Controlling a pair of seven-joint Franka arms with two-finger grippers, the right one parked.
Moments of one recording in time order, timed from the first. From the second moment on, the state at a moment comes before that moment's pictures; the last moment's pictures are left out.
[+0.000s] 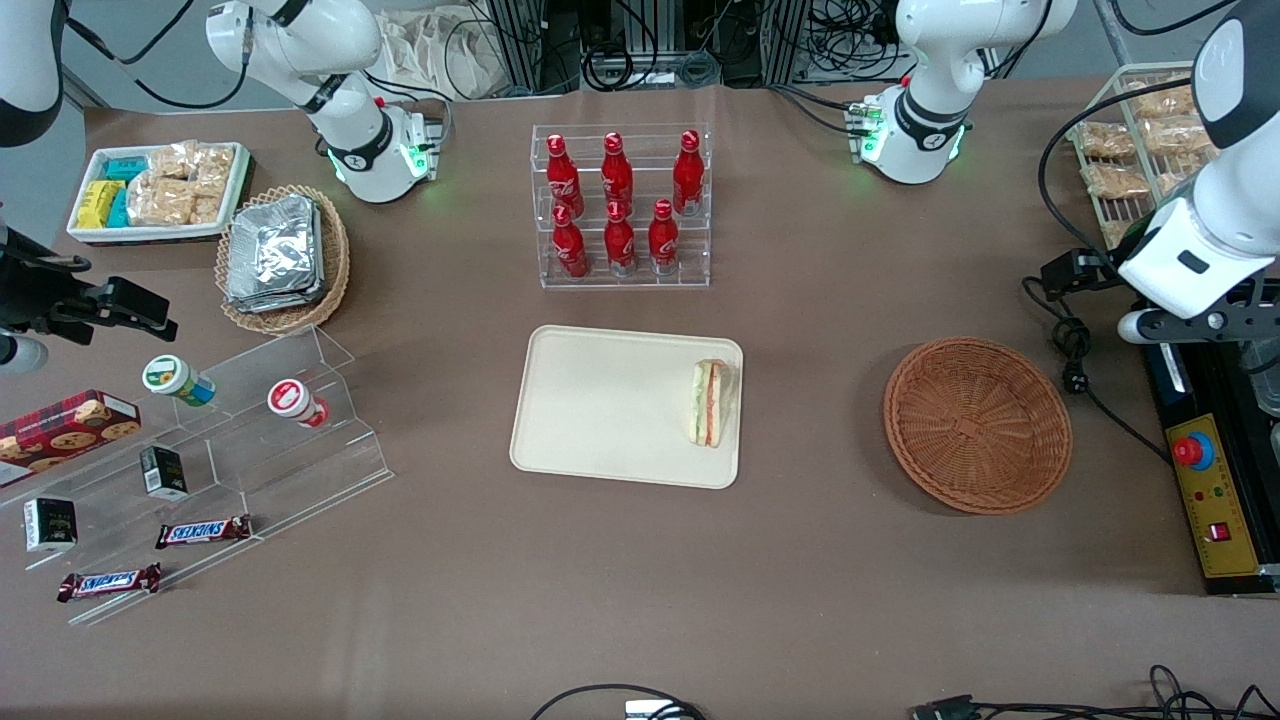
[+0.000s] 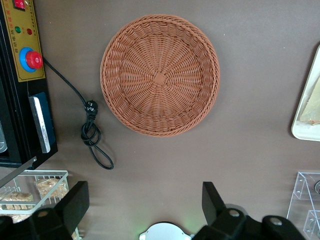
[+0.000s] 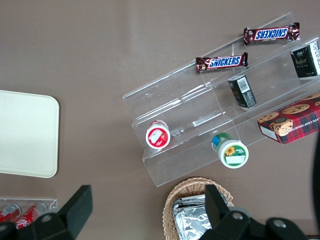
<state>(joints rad) 0.05 0.02 -0.13 -1.64 0.08 1.49 -0.07</state>
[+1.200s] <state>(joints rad) 0.05 0.02 -0.13 -1.64 0.06 1.49 -0.07</state>
